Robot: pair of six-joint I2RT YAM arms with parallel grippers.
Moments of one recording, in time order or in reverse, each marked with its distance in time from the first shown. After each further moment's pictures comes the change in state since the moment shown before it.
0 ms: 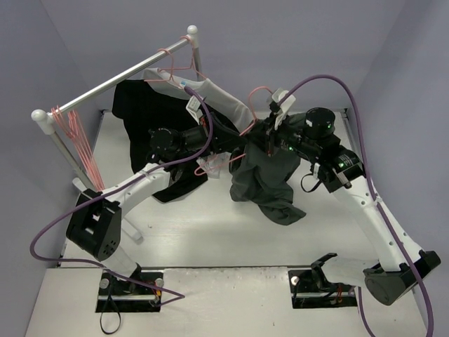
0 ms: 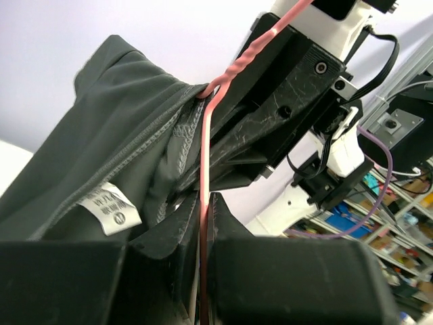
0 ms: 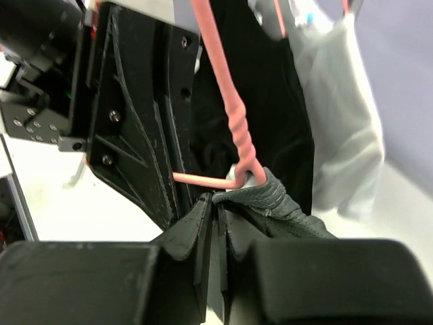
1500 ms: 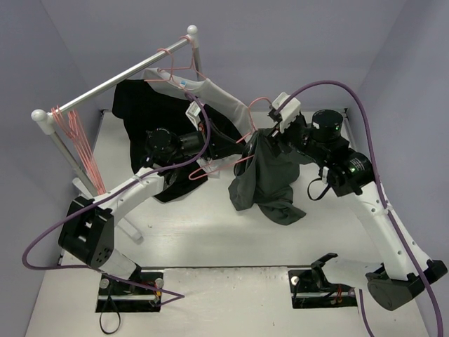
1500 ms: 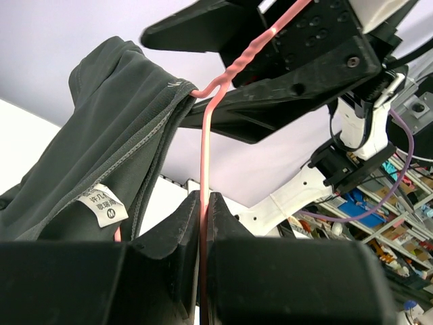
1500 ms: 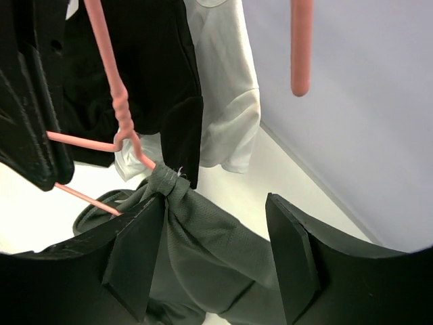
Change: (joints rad) left arm 0.020 -0.071 -0.068 -0.161 0.041 0.116; right arm 0.000 -0.044 0.040 -0.152 0.300 -0.334
